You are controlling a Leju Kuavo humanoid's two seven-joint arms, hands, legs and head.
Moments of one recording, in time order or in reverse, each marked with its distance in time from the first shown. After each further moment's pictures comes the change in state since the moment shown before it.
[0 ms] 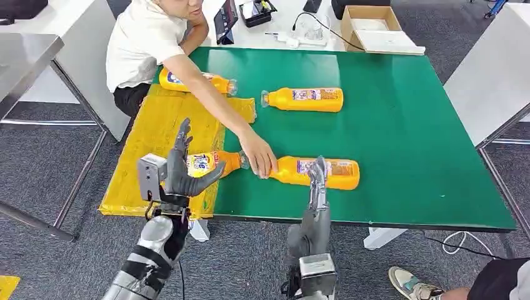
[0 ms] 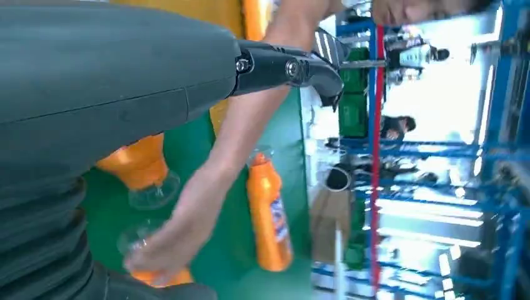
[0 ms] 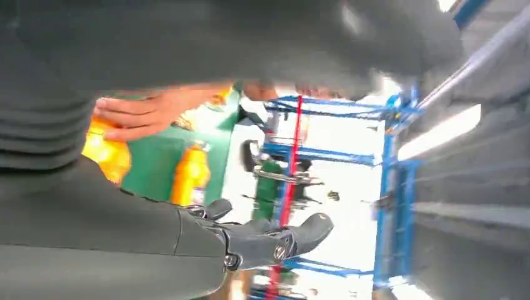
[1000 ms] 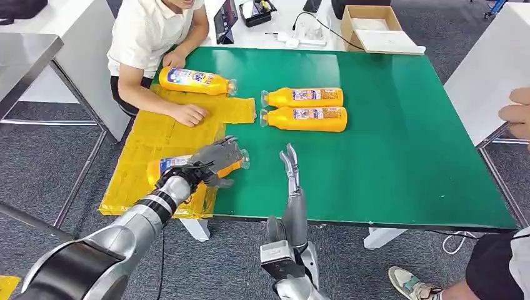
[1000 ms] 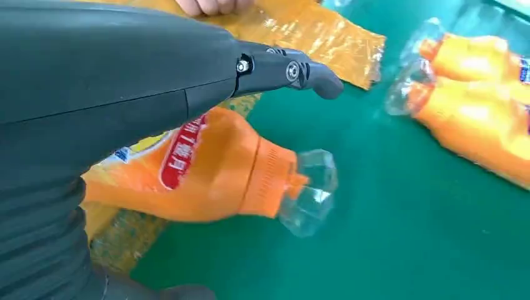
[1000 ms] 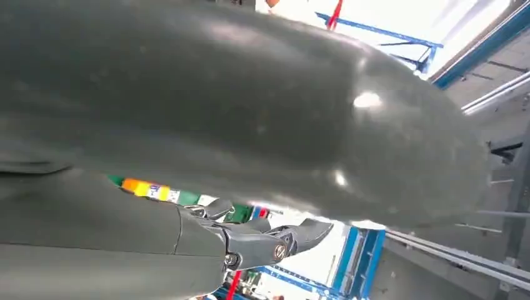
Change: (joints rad) left arm -0.546 0.006 -0.050 0.876 -0.724 -0.202 0.196; right arm -0.135 0.063 0.011 0.208 0.221 0.000 0.001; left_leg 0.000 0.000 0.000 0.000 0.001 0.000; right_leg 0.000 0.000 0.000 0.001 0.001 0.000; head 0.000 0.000
